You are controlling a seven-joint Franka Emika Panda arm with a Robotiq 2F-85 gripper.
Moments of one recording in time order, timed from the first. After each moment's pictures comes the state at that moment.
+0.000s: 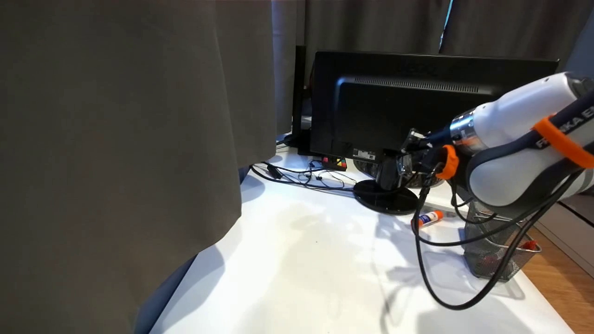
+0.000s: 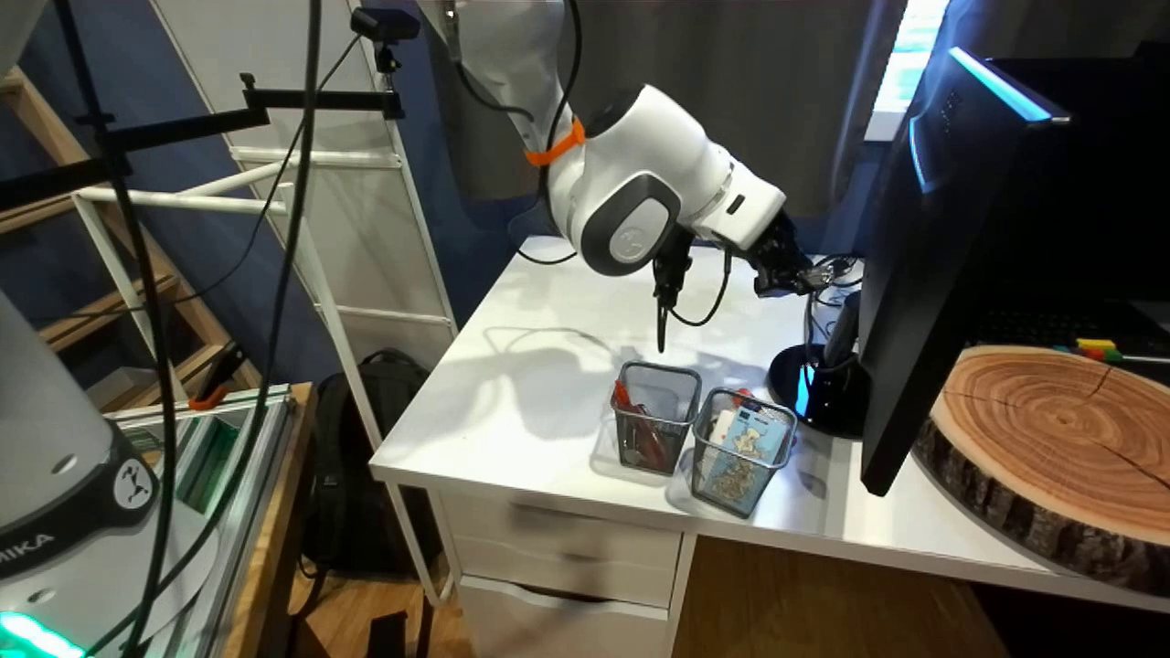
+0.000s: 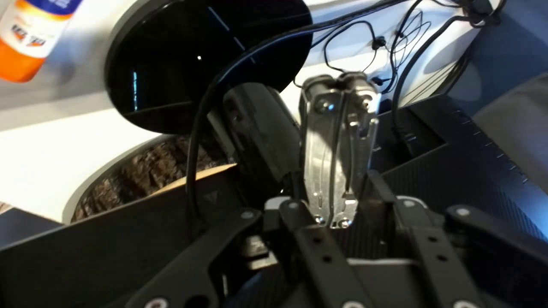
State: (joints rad) arm 0.61 0.73 -0.35 -2.00 0.36 3.56 0.75
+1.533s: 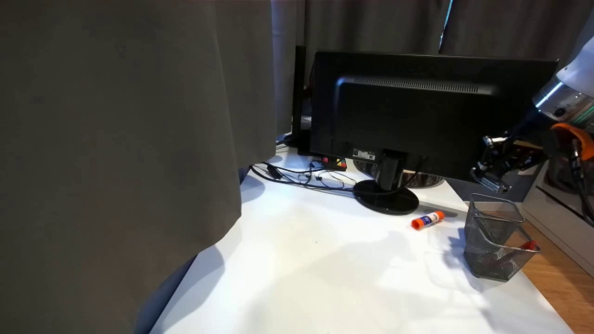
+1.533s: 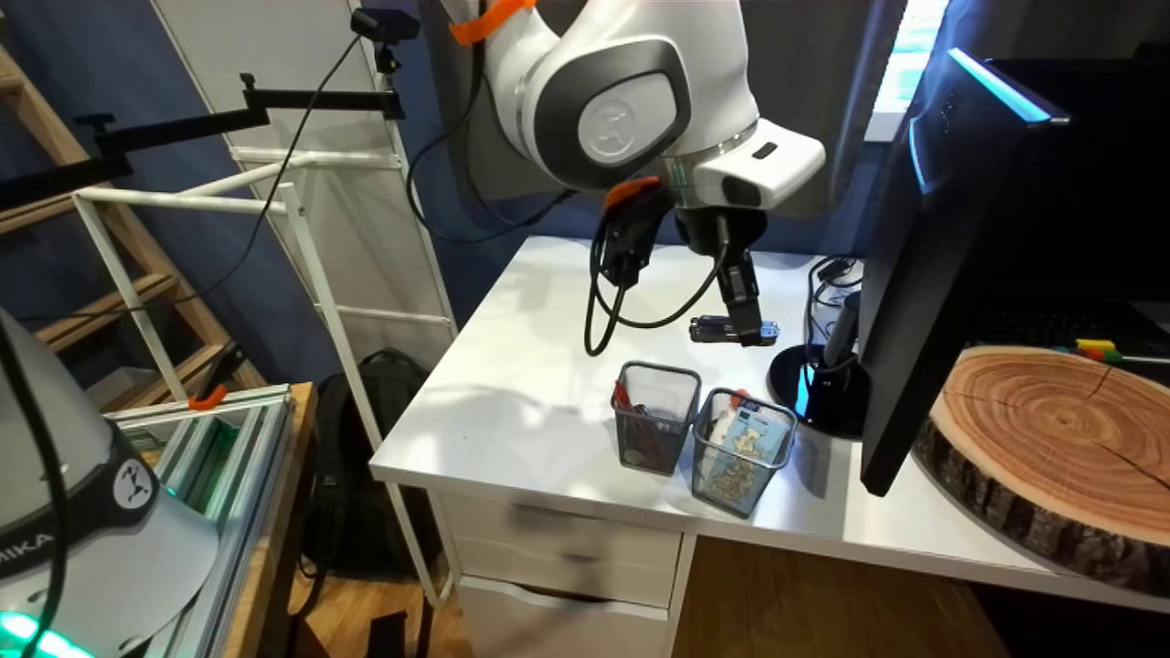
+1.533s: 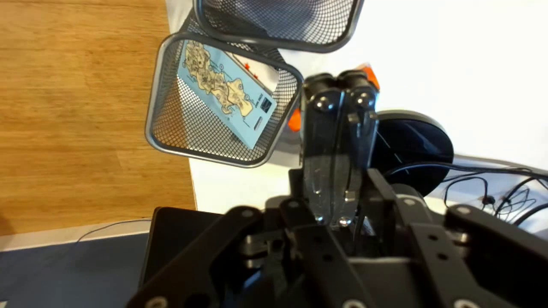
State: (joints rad) arm 0.51 0.25 -0.40 -2.35 0.03 2.98 0.51
